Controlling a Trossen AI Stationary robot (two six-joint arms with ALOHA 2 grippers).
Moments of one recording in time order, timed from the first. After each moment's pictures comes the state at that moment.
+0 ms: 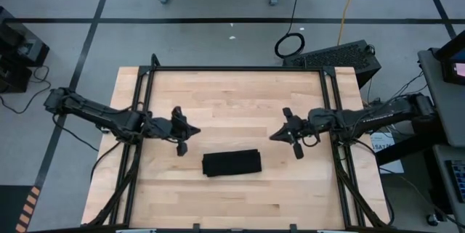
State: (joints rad) left arm -0.23 0.94 0.56 -0.19 -0.34 -0.31; right arm 0.09 0.91 0.41 0.22 -0.11 0.16
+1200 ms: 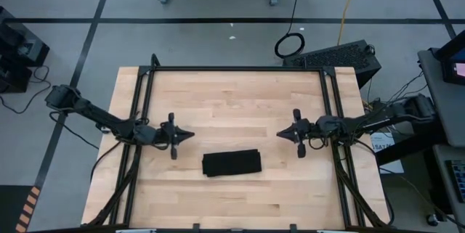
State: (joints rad) left arm -0.33 0.89 0.01 0.62 -0.46 -0.14; right arm 0.09 0.86 0.01 0.68 0.06 0.13
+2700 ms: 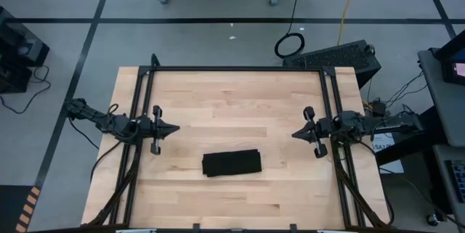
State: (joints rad) left arm -0.40 0.00 0.01 0.08 -0.46 0.04; right arm 0.09 0.12 0.01 0.16 -0.10 0.04
